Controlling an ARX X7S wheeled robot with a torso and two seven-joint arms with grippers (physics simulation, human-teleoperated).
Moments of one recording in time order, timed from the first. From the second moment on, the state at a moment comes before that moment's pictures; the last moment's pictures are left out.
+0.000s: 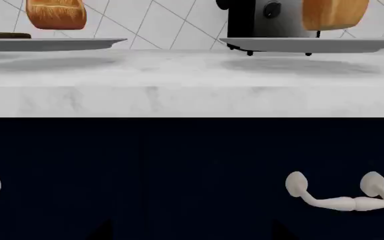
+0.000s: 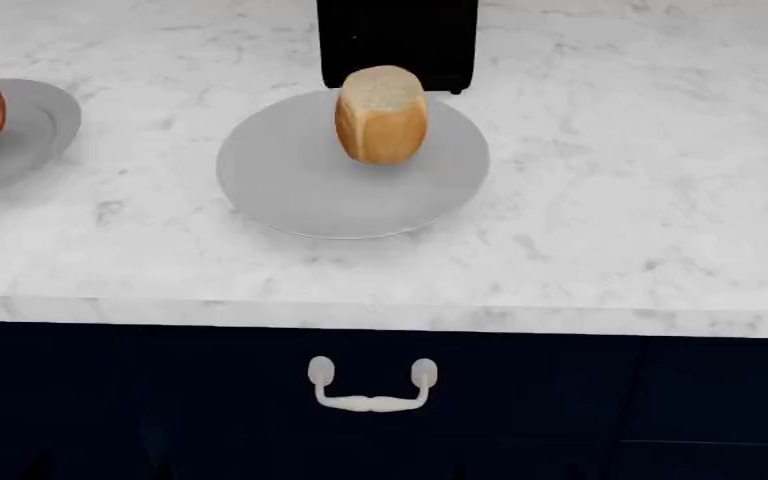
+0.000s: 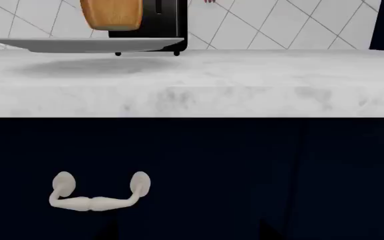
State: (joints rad) left arm 0.00 0.00 0.00 0.00 0.00 0.00 0.00; right arm 0.00 0.00 0.00 0.00 0.00 0.00 0.00
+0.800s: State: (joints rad) left arm 0.05 -0.09 0.11 0.19 -0.06 -0.01 -0.06; right arm -0.02 0.08 -0.08 -0.14 0.08 0.08 0.06
